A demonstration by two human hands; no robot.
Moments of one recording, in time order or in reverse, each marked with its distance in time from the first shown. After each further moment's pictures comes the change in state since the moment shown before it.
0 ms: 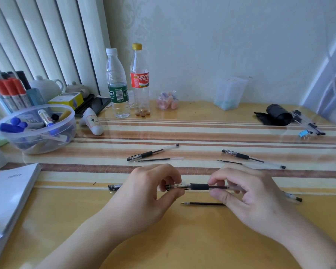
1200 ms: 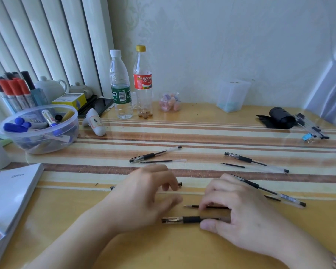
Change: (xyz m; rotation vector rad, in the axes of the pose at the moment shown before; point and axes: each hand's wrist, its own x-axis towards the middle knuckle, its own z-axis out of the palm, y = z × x) left_hand 0.006 -0.014 -0.008 0.127 -0.150 0.057; right_hand -0.002 -0.007 0.013 -0.197 -0.298 0.037
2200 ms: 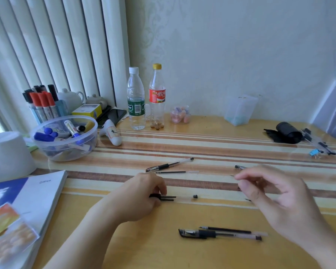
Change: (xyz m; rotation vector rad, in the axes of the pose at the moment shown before) left_hand -0.005 -0.048 -0.014 0.065 -0.200 -0.293; right_hand 0.004 -0.018 -0.042 0.421 0.472 0.006
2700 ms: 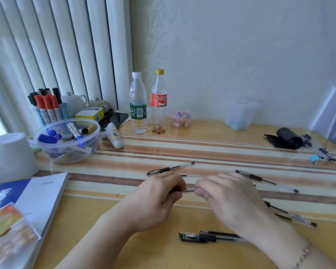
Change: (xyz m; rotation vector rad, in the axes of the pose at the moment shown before) left_hand -0.004 0.033 0.000 -0.168 0.231 0.309; right_hand 0.025 0.000 0.056 -0.679 -0.272 -0.241
